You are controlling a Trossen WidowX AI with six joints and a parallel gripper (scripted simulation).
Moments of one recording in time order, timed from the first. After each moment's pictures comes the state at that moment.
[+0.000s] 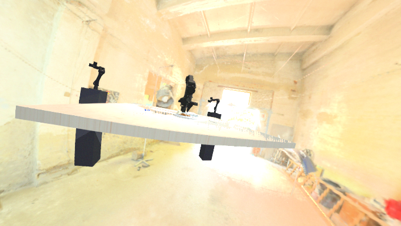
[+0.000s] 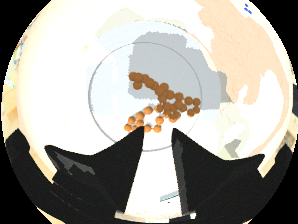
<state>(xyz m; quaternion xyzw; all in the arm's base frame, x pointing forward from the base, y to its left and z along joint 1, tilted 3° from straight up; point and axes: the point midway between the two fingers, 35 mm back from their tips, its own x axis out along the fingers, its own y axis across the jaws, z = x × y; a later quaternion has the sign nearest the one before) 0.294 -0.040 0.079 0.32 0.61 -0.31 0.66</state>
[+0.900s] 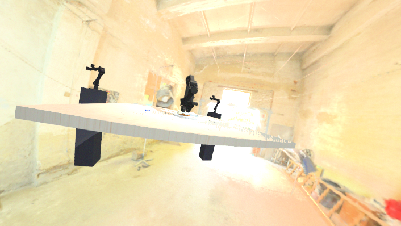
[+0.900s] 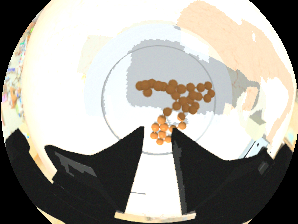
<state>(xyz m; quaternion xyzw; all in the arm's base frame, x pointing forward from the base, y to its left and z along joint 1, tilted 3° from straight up) 0.314 -0.029 0.078 0.45 0.52 -0.43 0.58</state>
